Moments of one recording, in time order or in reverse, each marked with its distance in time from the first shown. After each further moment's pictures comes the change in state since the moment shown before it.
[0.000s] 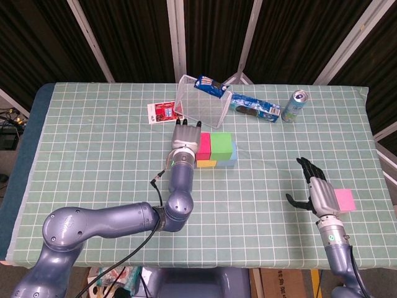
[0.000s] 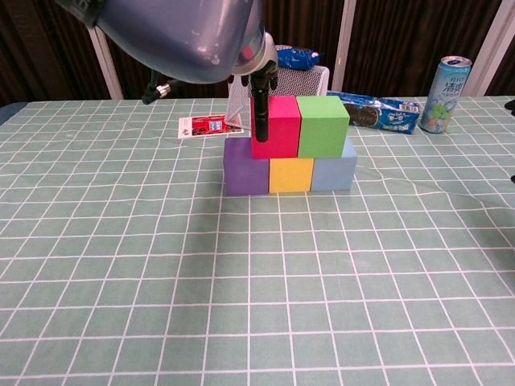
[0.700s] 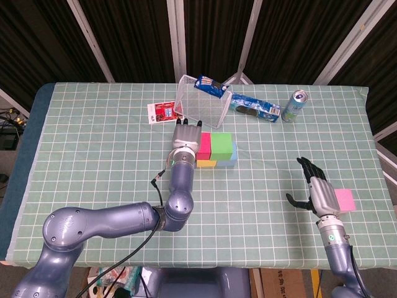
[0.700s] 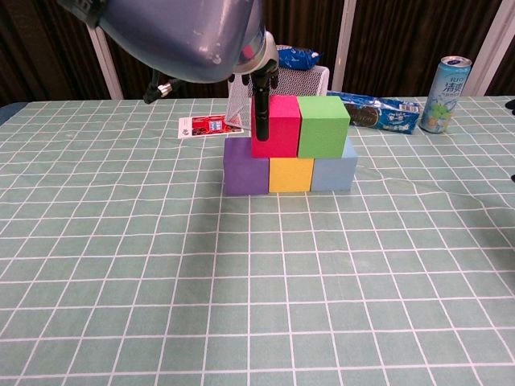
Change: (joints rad) left arm 0.002 -0.003 -0.010 0.002 0.008 -0.002 0.007; right arm -0.001 0.000 0.001 0.000 0.000 0.001 0.001
